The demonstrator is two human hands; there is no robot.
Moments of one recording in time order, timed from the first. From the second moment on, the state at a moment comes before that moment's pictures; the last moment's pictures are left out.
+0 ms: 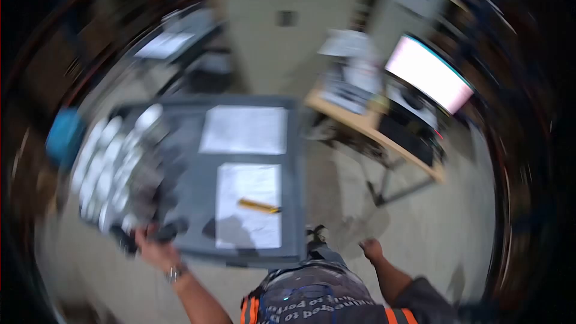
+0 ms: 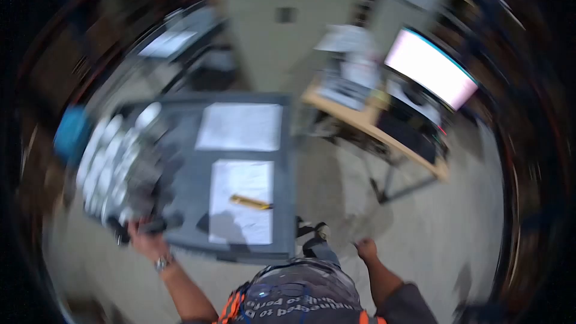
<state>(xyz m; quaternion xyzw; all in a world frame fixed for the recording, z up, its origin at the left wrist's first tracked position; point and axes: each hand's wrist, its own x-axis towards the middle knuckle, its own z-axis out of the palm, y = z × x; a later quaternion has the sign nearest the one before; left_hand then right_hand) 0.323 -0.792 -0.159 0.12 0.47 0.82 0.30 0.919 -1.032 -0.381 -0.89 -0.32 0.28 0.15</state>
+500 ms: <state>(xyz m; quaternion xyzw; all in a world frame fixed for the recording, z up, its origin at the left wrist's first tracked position) 0.532 -0.868 -0.170 0.26 0.37 0.50 0.74 0.759 -0.925 -0.182 -0.62 -0.40 0.46 0.49</state>
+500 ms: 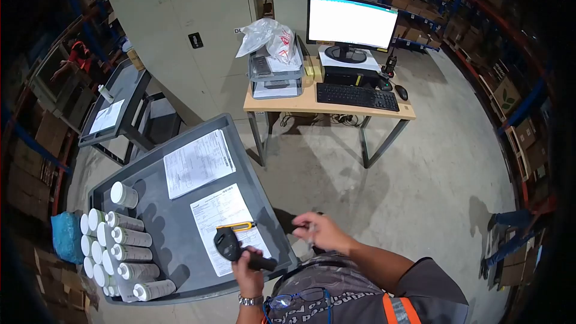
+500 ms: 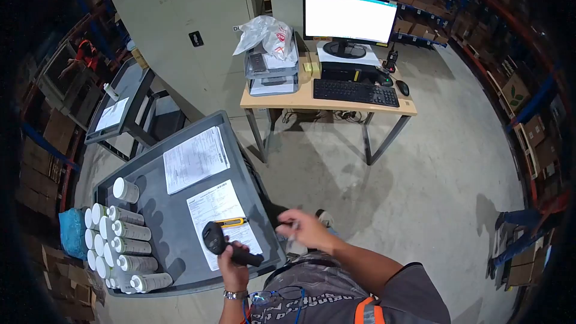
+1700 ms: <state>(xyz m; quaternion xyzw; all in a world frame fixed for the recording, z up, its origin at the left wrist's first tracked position) 0.219 -0.966 -0.143 0.55 0.65 0.16 0.50 0.465 -0.784 -0.203 -0.42 -0.71 0.55 0.13</state>
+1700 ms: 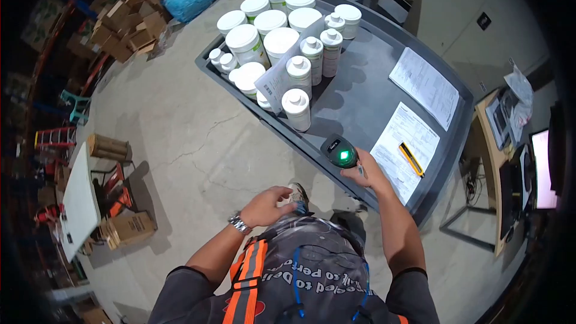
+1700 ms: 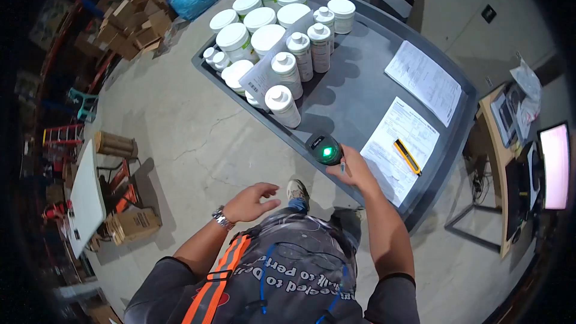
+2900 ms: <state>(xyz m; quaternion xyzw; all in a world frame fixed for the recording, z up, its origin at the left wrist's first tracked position) 0.206 -0.952 -0.166 0.39 0.80 -0.03 0.45 0.428 -0.629 -0.250 -0.35 -0.72 0.59 0.14</state>
